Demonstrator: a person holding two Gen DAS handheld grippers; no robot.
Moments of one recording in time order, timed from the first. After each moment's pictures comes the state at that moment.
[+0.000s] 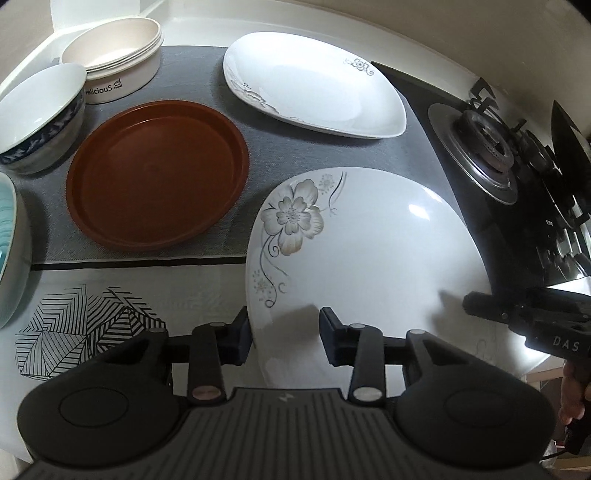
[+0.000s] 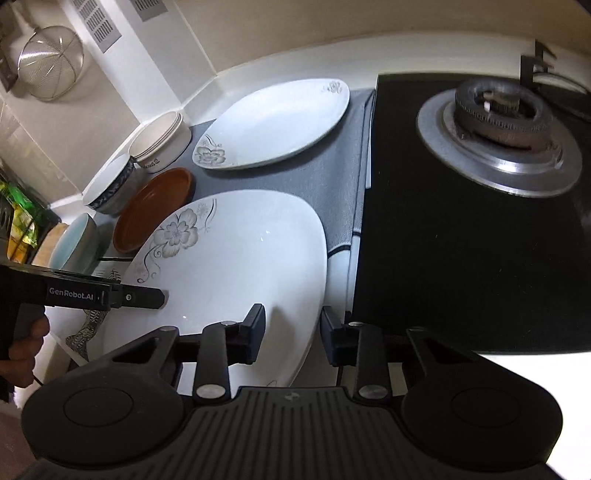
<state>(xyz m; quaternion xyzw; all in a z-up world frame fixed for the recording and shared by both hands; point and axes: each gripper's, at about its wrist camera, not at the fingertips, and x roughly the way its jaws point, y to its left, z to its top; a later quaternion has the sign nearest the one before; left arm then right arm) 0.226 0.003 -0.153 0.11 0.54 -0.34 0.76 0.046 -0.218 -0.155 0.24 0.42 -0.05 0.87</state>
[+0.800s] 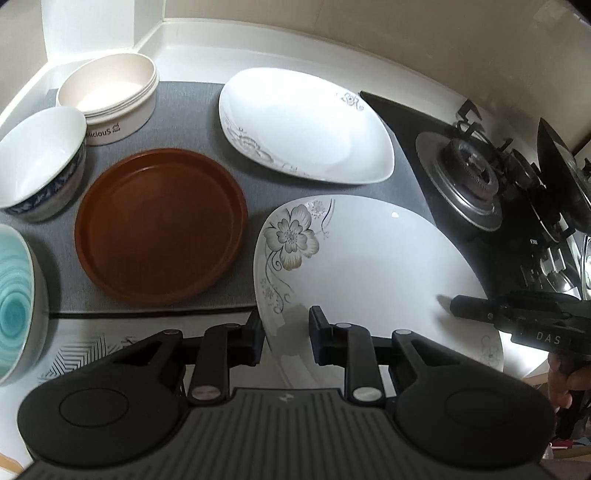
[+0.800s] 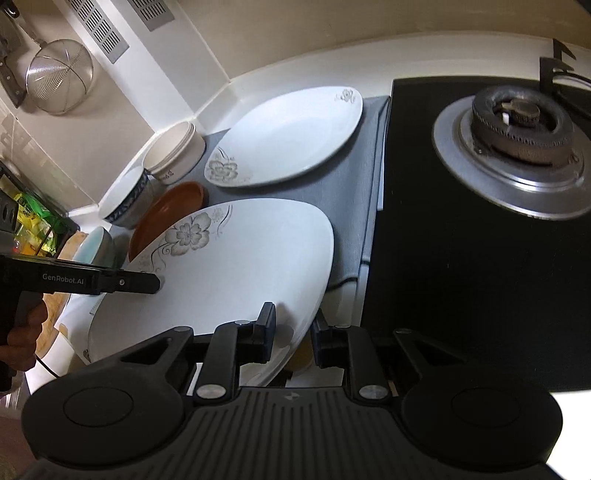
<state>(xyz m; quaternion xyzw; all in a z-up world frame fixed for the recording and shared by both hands) 0.247 0.001 -0.124 0.10 0.52 -0.36 0.77 0.057 -0.232 -0.142 0.25 0.41 -0.02 0.88</state>
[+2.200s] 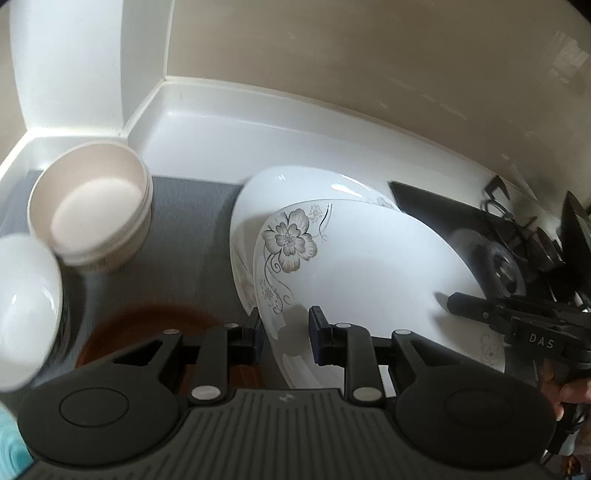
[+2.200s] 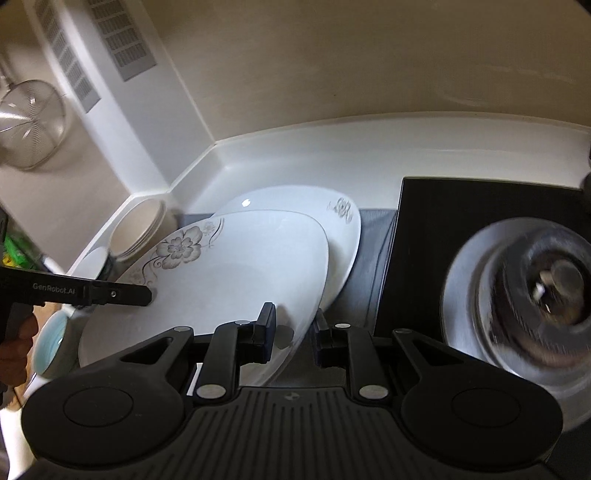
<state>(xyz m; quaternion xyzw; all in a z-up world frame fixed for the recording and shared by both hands) 0.336 -0.060 -0.107 0.06 0.48 -0.34 0.81 0.178 -0.298 -0.121 0.21 0.36 -0.03 0.91</state>
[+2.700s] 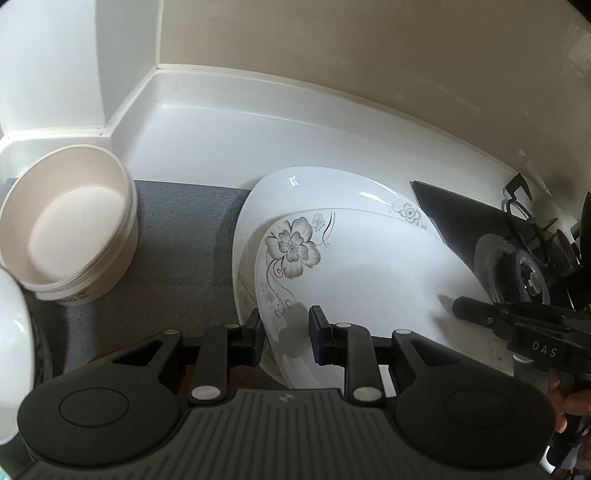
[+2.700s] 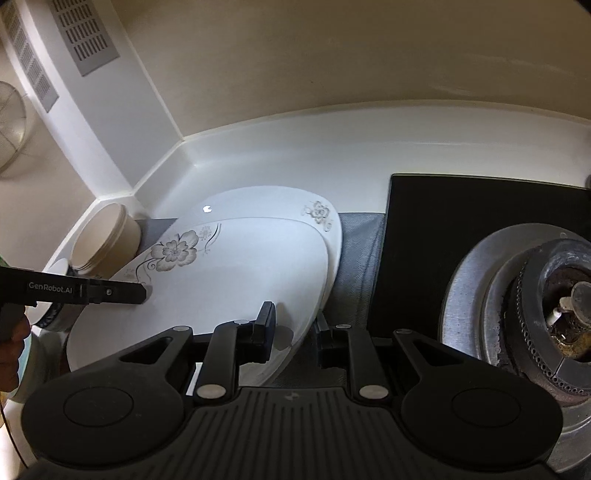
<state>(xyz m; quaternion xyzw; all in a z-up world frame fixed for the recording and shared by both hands) 0.358 -0.081 -0.125 0.07 0.49 -0.34 0.80 0.214 -0.310 -0.145 0.21 0.38 -0.07 0.90</state>
